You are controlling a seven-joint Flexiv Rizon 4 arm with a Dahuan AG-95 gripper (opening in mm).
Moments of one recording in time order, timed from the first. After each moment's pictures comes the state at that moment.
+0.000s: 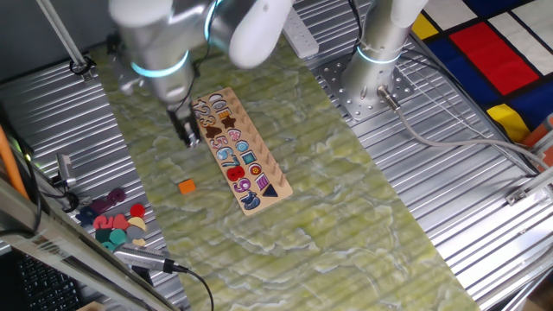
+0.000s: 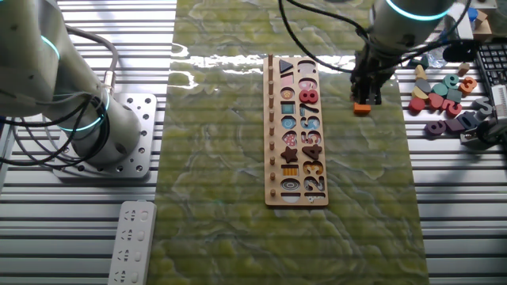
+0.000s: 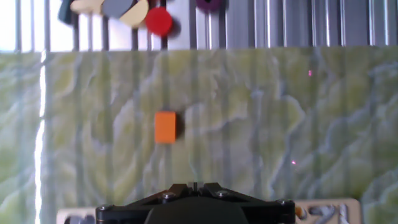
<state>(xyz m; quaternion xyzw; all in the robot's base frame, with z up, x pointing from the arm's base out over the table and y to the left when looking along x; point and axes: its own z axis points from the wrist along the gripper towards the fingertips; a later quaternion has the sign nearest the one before) 0.587 0.037 0.112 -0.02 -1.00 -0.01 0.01</state>
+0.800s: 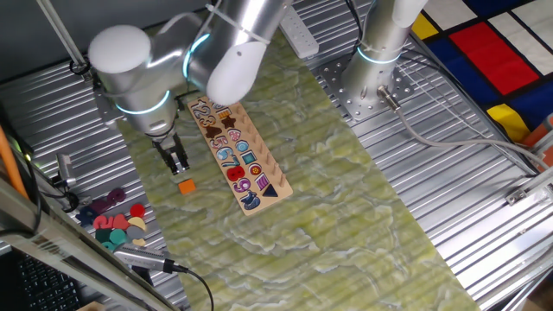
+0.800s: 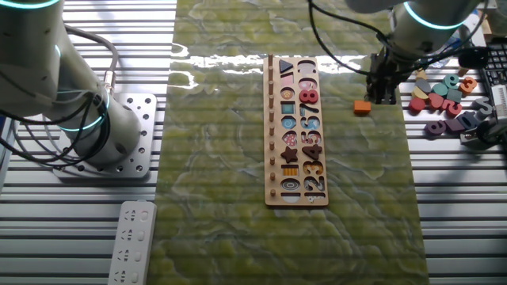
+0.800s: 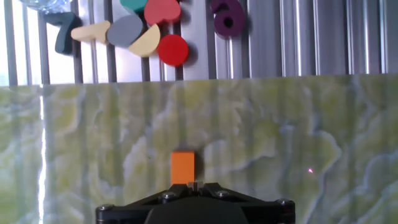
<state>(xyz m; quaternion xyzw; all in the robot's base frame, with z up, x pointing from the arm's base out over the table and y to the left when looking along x) 0.624 0.058 0.084 -0.01 -1.00 -0.02 0.02</state>
